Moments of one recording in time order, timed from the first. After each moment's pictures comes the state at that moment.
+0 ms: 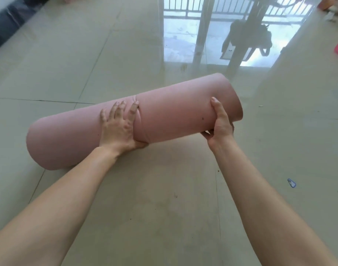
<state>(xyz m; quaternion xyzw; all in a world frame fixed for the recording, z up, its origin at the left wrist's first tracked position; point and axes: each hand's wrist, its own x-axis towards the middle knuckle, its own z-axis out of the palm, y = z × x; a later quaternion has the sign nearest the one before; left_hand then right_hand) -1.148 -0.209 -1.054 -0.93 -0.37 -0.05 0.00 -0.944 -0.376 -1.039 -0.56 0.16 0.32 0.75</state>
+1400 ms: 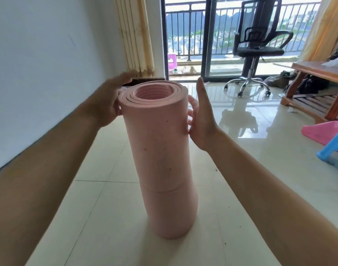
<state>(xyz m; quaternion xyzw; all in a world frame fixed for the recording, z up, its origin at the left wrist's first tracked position) -1.147 -0.187 -0.662 -0.70 -0.24 -0.27 -0.62 -0.983 -0.328 -0.728 -0.53 -0.29 0.37 0.71</state>
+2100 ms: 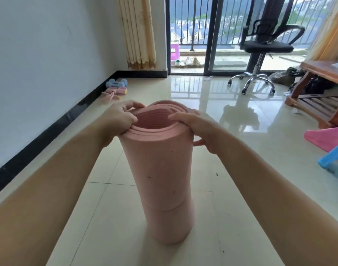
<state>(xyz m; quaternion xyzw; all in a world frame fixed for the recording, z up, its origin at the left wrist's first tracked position) -1.127 -0.152 -0.663 -0.77 -0.37 -0.22 -0.47 -0.954 -0.297 -0.684 -0.72 -0.33 0.37 0.48</state>
